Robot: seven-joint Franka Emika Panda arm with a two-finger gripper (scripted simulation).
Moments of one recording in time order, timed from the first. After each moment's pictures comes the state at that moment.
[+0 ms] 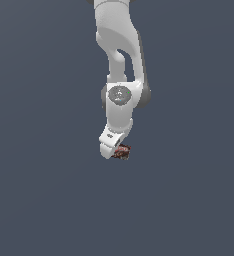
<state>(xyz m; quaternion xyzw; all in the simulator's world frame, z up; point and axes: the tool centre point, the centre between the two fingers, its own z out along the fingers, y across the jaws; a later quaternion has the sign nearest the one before) -0.009 0.004 0.087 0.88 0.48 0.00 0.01</state>
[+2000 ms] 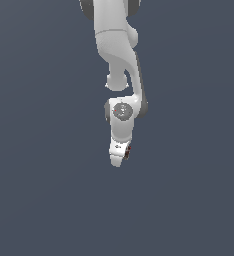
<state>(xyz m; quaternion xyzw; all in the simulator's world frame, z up) -0.014 0.019 0.017 0.79 0.61 0.00 0.00</state>
